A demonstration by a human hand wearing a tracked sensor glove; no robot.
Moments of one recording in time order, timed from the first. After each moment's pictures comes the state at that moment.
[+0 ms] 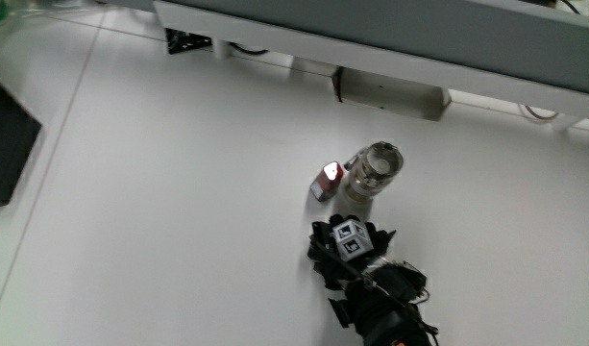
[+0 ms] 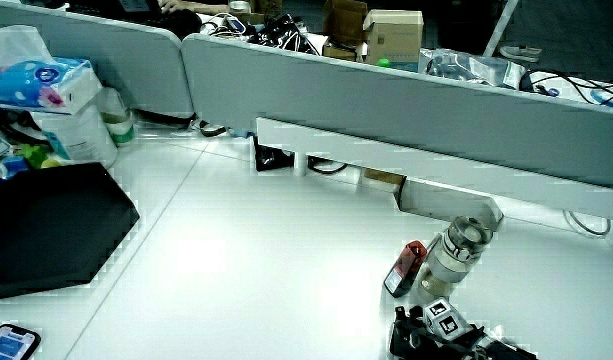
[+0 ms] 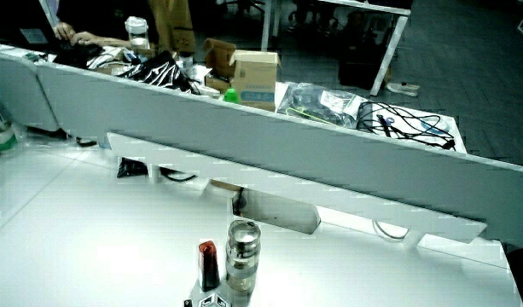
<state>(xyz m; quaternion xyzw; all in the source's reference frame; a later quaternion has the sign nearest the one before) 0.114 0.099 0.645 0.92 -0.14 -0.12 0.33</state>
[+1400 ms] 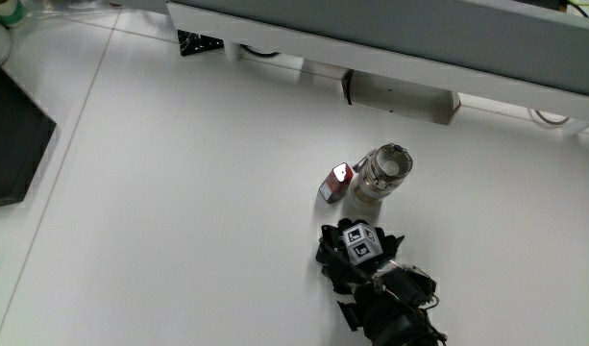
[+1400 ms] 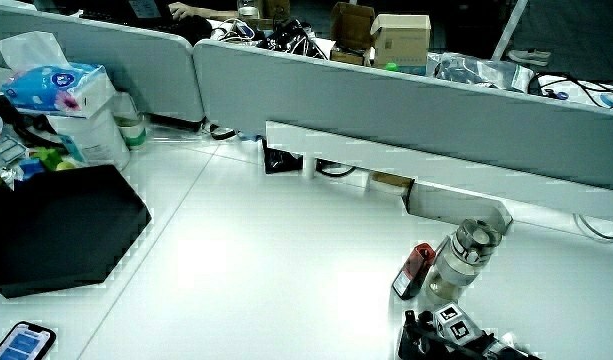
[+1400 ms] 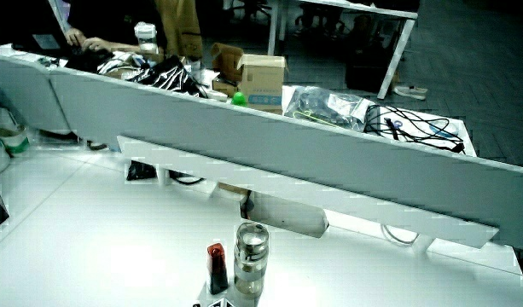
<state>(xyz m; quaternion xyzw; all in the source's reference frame) 0.099 0.122 0.669 0.90 -0.17 -0.01 0.40</state>
